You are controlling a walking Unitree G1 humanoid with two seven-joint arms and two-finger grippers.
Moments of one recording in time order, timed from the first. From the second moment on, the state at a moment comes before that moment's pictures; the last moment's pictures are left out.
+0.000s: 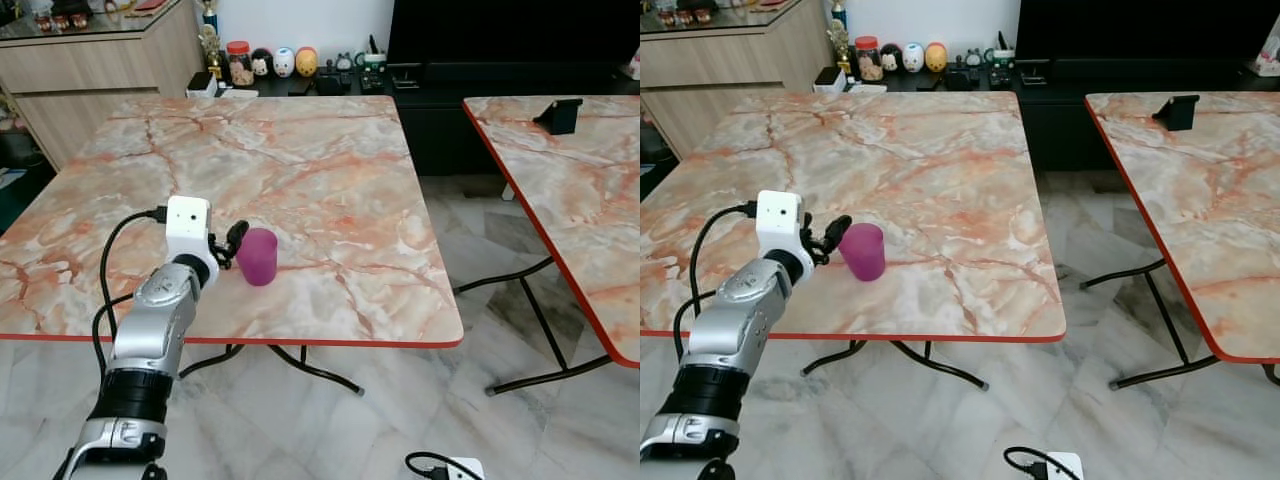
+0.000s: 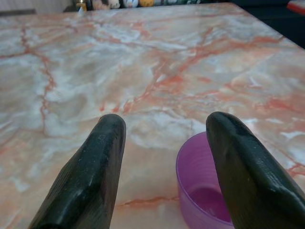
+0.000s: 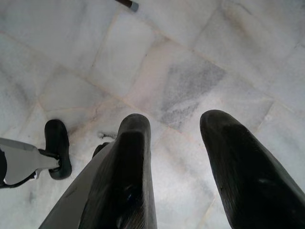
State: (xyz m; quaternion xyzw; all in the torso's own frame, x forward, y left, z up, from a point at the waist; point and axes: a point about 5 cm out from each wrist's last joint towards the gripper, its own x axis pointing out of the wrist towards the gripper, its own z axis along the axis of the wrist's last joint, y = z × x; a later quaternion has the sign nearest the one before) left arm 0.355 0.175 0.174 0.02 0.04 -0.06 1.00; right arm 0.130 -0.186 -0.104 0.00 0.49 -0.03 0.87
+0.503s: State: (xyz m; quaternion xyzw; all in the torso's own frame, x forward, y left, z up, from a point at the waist) left arm 0.354 0.171 0.162 0.00 0.11 -0.07 0.99; right arm 0.130 -0.185 -0.104 0.00 0.49 -0.03 0.87
